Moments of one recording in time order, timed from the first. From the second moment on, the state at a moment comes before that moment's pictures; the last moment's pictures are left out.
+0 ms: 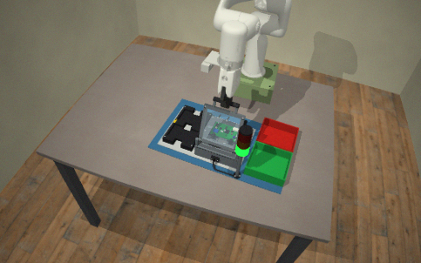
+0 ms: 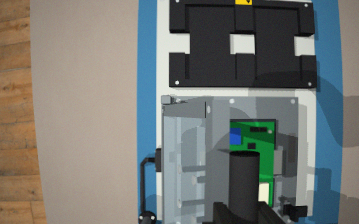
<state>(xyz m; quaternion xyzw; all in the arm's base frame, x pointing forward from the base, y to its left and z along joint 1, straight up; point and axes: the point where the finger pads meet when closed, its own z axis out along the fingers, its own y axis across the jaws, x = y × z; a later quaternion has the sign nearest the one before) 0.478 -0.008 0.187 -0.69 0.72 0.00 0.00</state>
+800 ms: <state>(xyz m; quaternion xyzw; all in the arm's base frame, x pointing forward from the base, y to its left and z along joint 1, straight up) 0.510 -0.009 0.195 -0.69 0.72 0.00 0.00</state>
